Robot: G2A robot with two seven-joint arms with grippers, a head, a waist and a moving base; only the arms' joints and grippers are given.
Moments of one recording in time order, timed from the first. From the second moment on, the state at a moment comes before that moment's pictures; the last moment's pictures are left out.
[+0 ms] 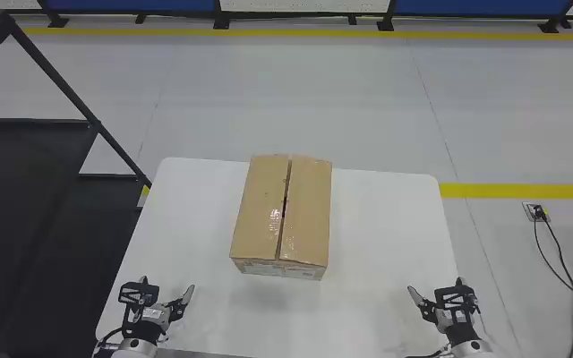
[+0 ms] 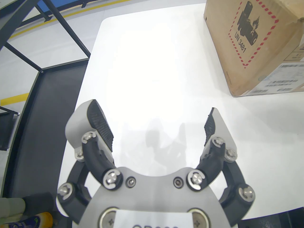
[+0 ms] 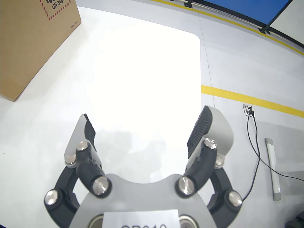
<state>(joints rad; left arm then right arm) 1.73 -1.15 -1.60 -1.80 1.33 0.00 0.00 -1.73 -1.15 1.60 -1.80 -1.33 0.00 0.00</state>
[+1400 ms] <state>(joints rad) 1.52 -1.16 -1.62 -1.63 1.12 -0.20 0.15 -1.61 -1.18 1.43 -1.95 -1.49 0.20 0.02</state>
